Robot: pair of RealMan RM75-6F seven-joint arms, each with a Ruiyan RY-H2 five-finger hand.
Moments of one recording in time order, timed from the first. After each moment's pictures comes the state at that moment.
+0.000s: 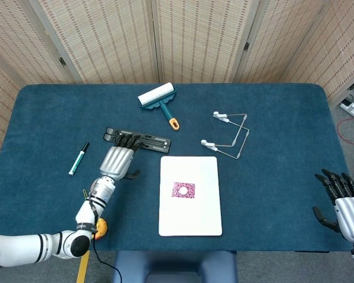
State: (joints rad) left arm -0.87 -1.50 -0.17 -1.63 0.87 1.14 0.45; right arm 0.03 -1.04 0.02 -1.60 -1.58 1.52 0.10
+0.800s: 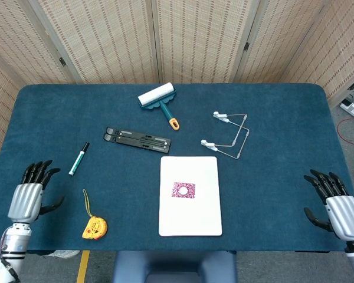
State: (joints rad) left arm -0.34 -1.25 0.09 -1.63 1.31 1.55 0.08; right arm 0.06 -1.03 0.00 -1.63 -1.62 1.48 0.15
